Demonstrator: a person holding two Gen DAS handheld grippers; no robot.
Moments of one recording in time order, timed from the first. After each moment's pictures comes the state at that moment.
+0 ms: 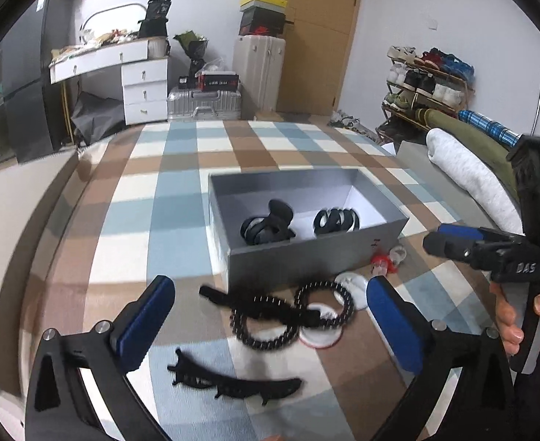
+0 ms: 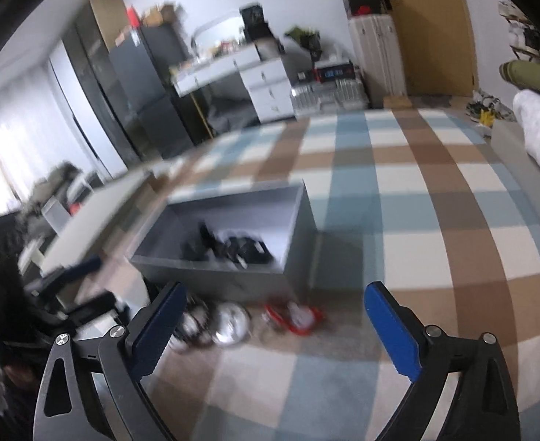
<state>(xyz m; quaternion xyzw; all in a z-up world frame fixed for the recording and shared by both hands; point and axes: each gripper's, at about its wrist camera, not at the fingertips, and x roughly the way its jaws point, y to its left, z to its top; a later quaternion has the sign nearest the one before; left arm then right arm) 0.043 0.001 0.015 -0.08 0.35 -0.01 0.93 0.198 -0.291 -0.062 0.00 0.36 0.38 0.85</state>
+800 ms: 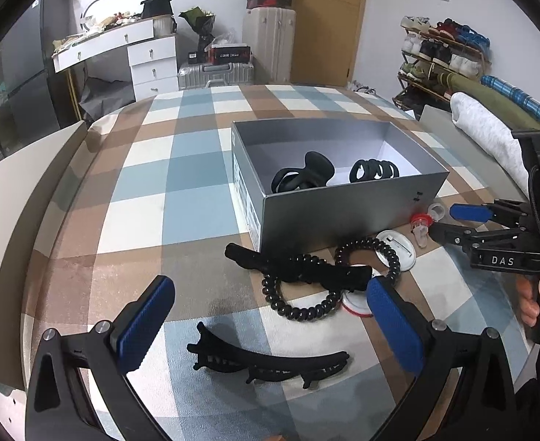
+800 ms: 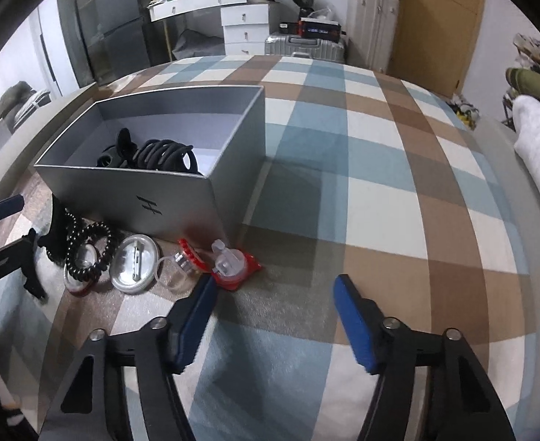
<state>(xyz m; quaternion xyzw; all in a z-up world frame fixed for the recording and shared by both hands) 0.043 0.010 -0.012 -0.05 0.40 0.01 0.92 0.205 -0.271 -0.107 -0.15 0.40 0.30 0.85</state>
